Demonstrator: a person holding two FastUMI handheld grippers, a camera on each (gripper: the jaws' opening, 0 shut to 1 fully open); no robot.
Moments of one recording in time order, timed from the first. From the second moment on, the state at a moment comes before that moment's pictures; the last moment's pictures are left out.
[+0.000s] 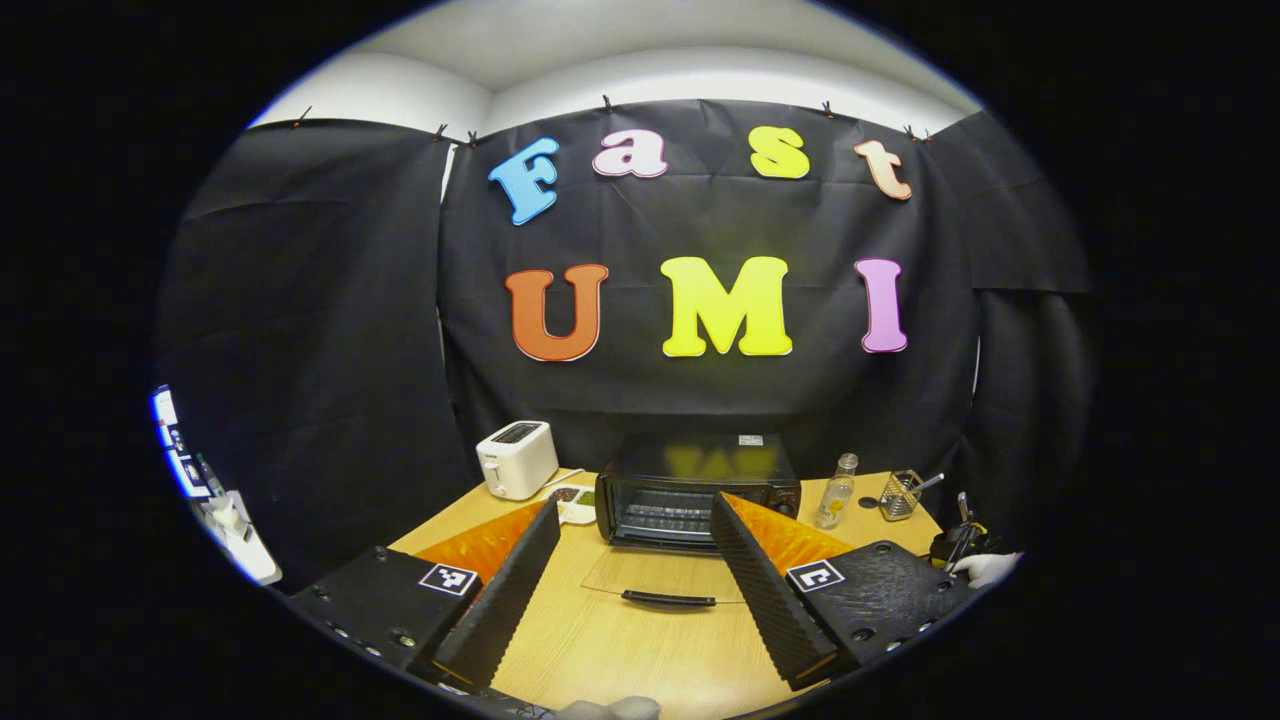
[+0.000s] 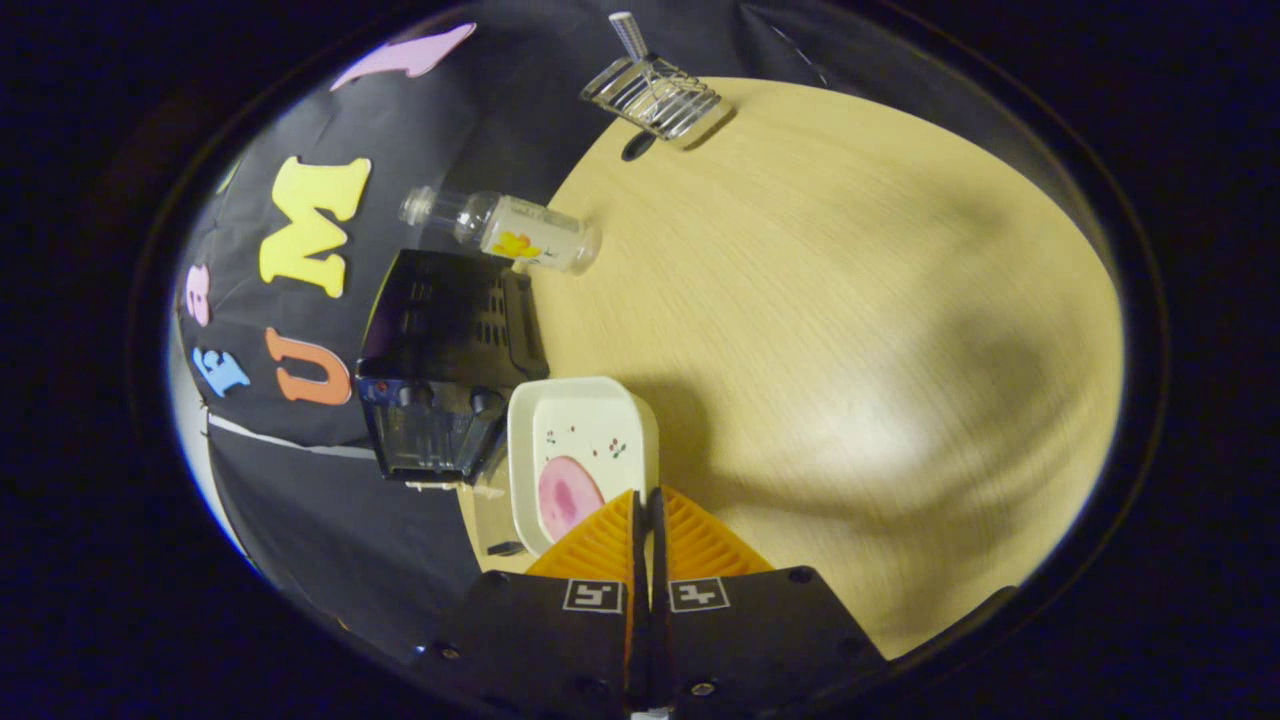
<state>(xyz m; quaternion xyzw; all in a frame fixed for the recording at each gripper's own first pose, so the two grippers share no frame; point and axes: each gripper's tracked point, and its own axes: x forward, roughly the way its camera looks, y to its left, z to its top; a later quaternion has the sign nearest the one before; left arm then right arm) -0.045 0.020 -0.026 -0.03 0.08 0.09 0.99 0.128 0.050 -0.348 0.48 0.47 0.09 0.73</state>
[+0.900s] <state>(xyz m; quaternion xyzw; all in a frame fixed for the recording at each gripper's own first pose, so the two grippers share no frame) -0.026 0.124 -0.059 0.00 0.09 -0.04 1.00 0.085 0.301 -0.316 0.59 0.42 -0.01 0.69</state>
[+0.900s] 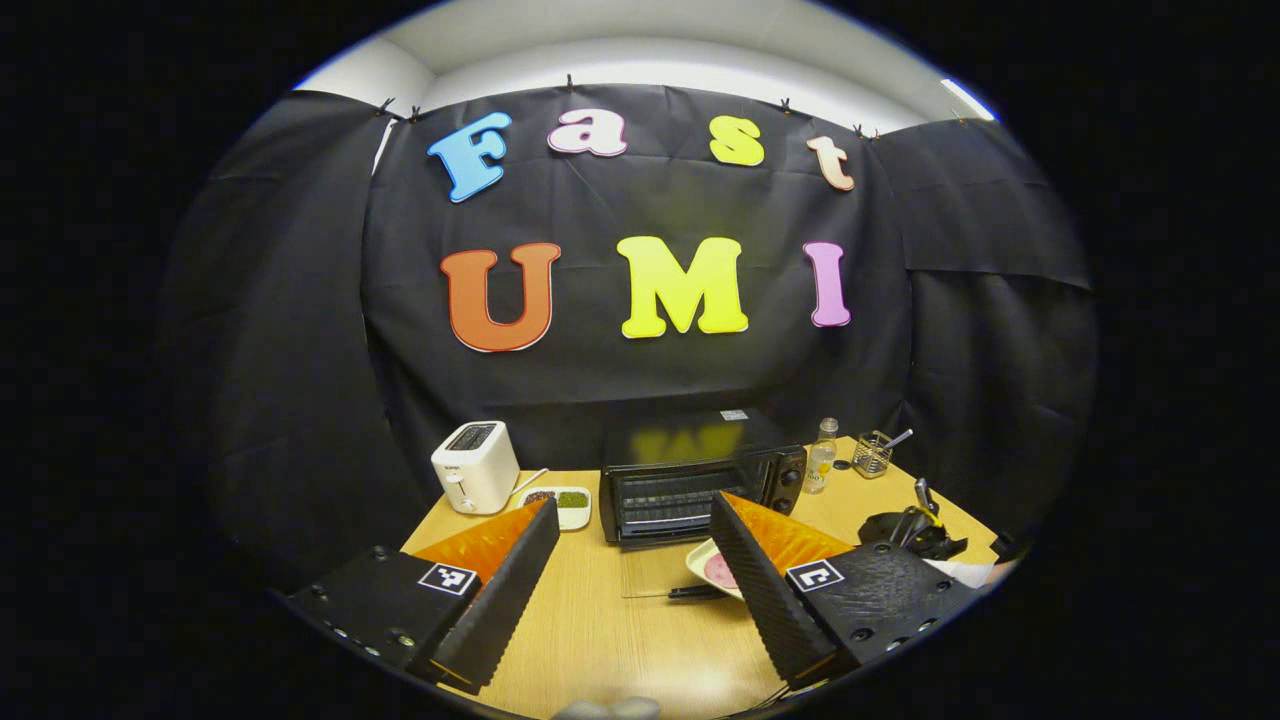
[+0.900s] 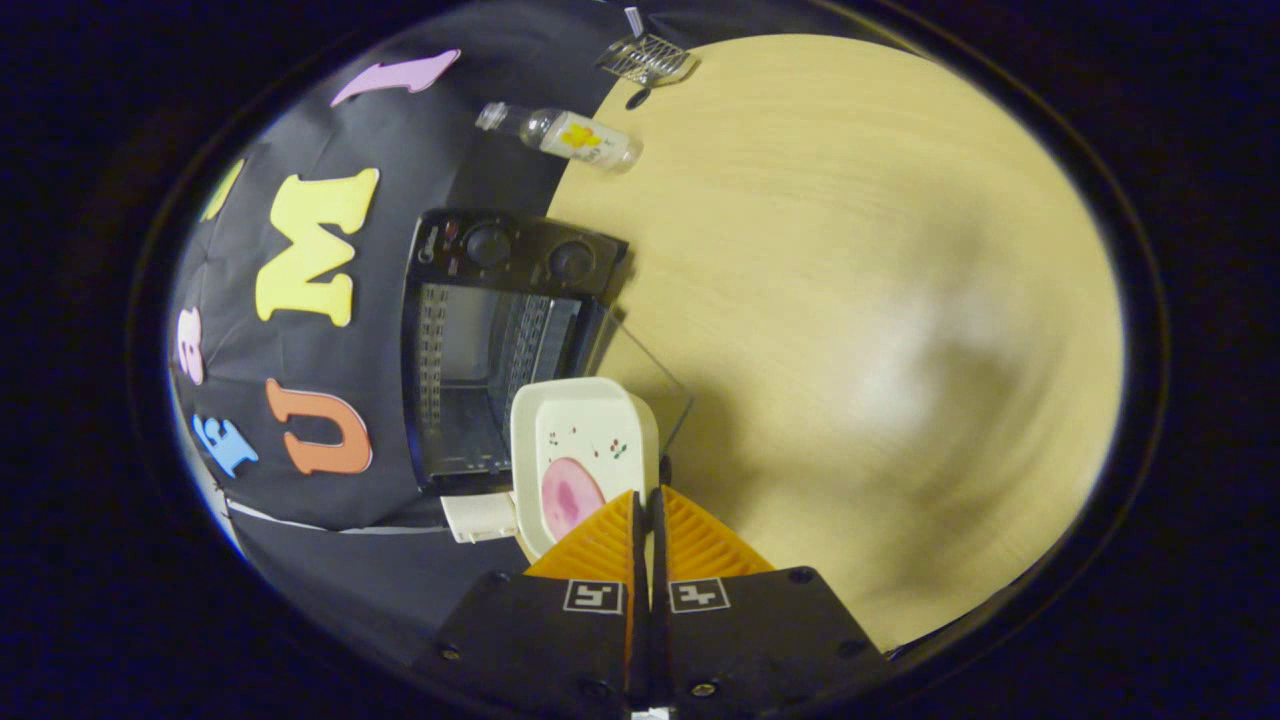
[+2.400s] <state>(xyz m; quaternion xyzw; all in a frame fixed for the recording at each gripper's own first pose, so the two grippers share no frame) -0.008 0.134 -0.081 0.00 0.14 0.09 0.99 0.311 0.323 -0.302 0.55 0.33 0.04 0.77</state>
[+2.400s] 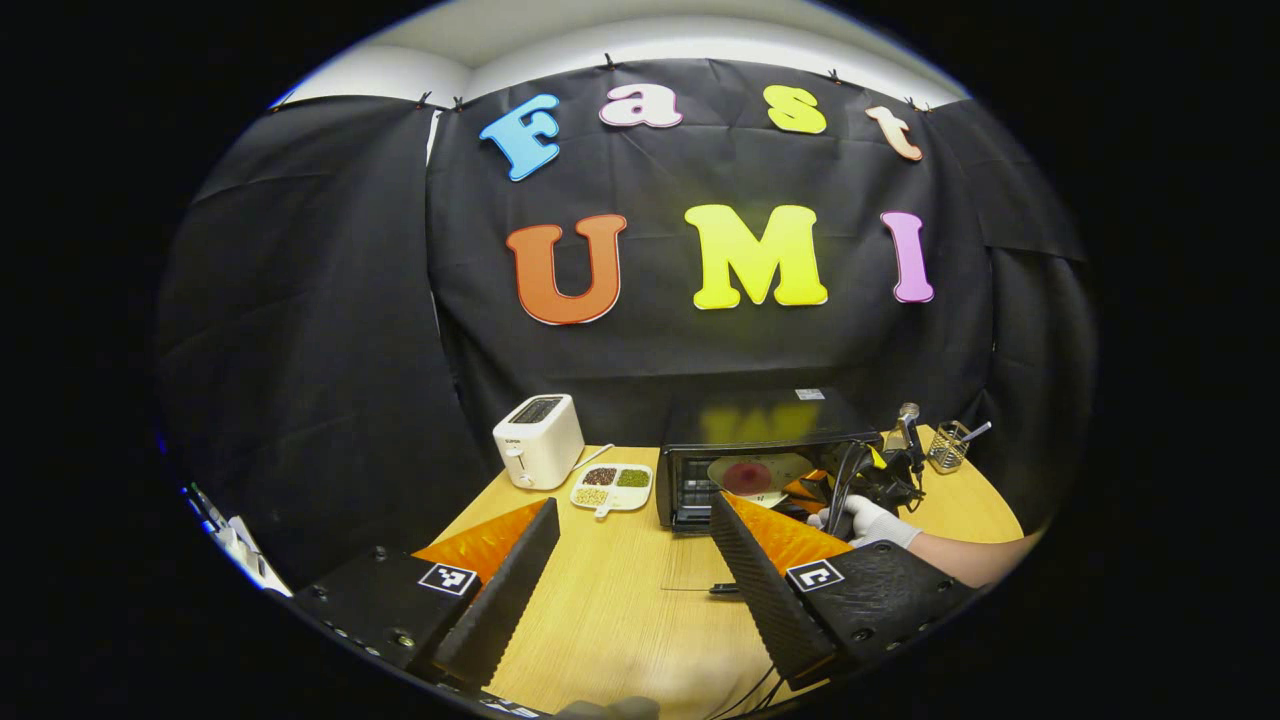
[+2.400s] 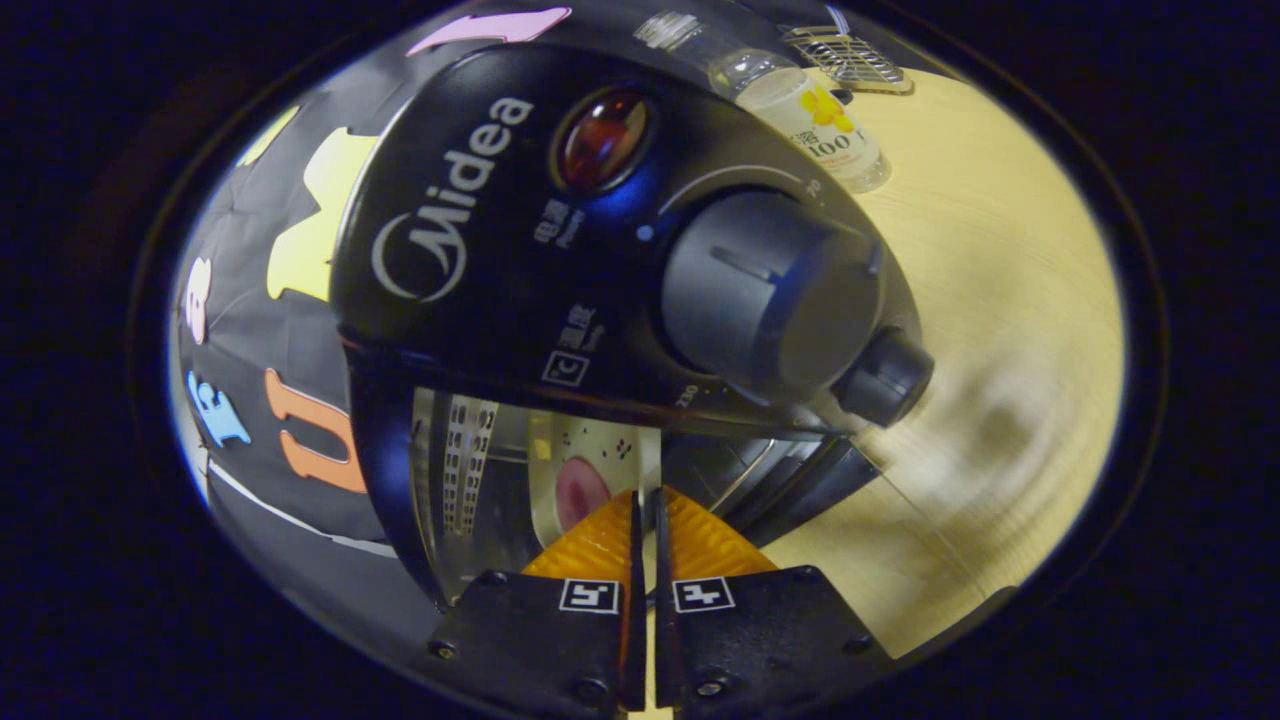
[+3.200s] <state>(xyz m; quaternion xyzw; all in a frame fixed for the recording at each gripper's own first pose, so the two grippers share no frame) -0.019 0.137 -0.068 0.00 0.12 0.06 0.99 0.276 0.308 -0.255 0.52 0.29 0.09 0.80</state>
